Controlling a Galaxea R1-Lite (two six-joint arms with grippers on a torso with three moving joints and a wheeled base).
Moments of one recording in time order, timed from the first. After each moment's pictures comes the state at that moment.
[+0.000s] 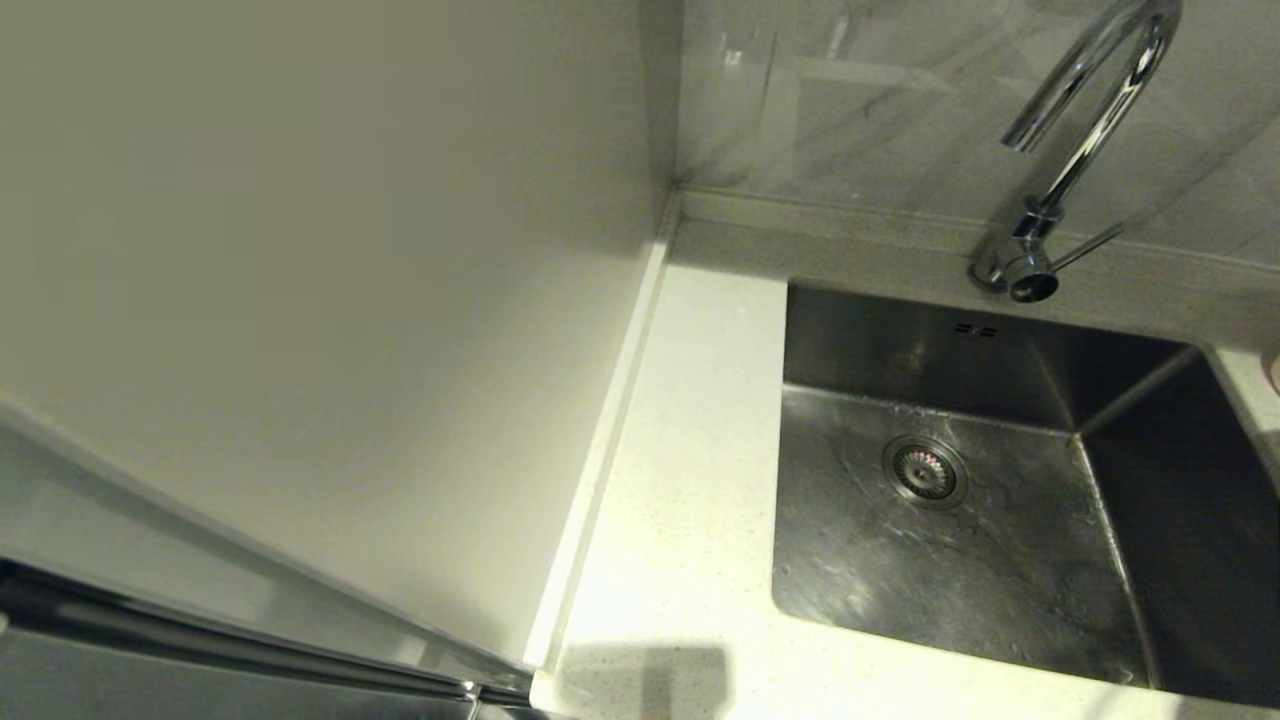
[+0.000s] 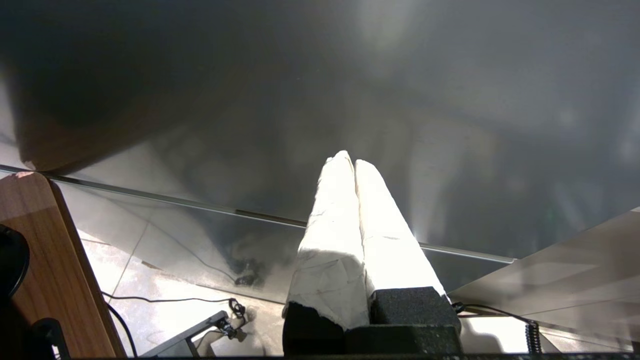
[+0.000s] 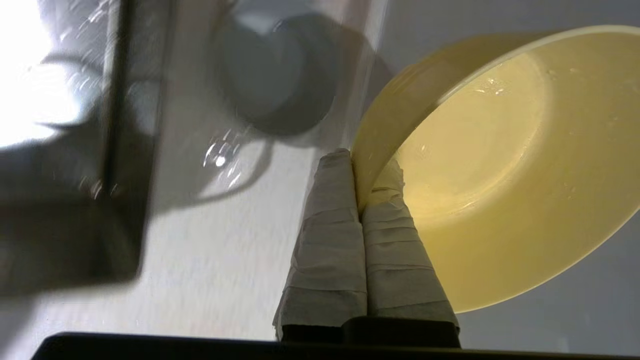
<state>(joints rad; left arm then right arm) 0.00 0.00 0.00 -0.01 0.00 -0.01 -0.99 1.43 -1.34 0.46 0.25 -0.85</state>
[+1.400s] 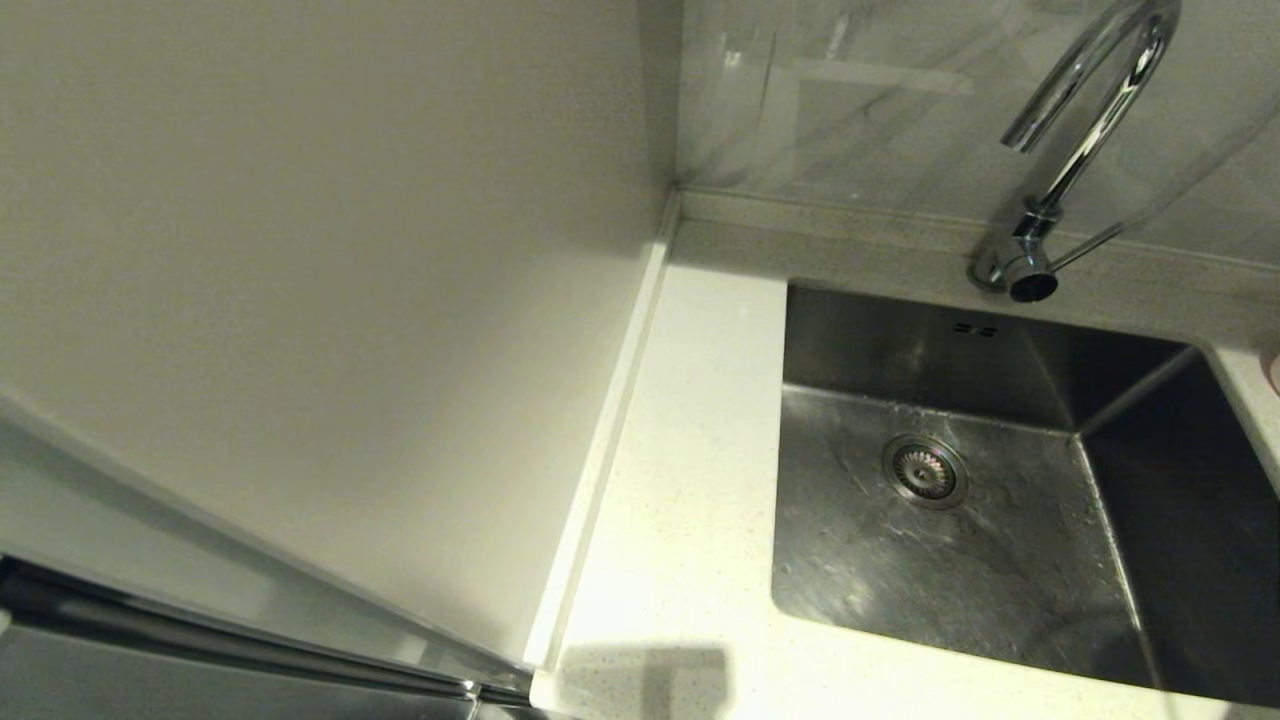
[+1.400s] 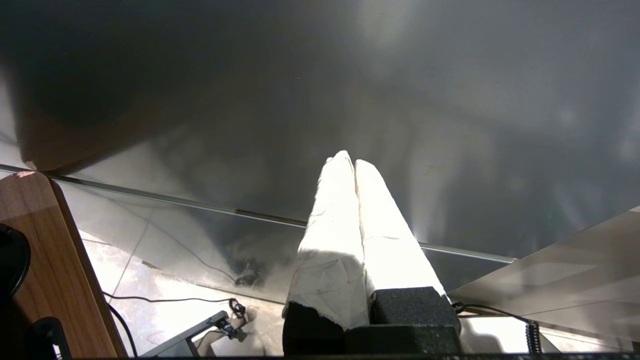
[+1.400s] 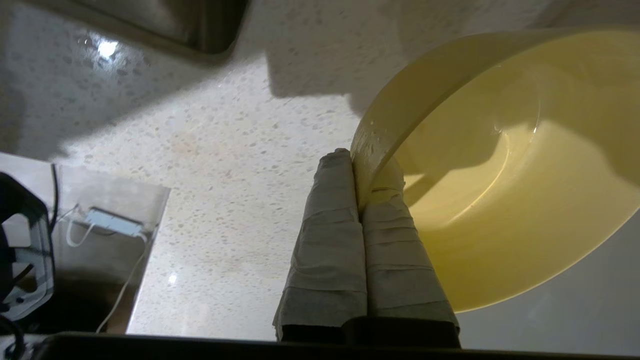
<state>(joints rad) 0.00 0.00 0.00 -0.01 0.00 -0.01 -1.15 1.70 -1.30 0.83 0.23 -1.27</state>
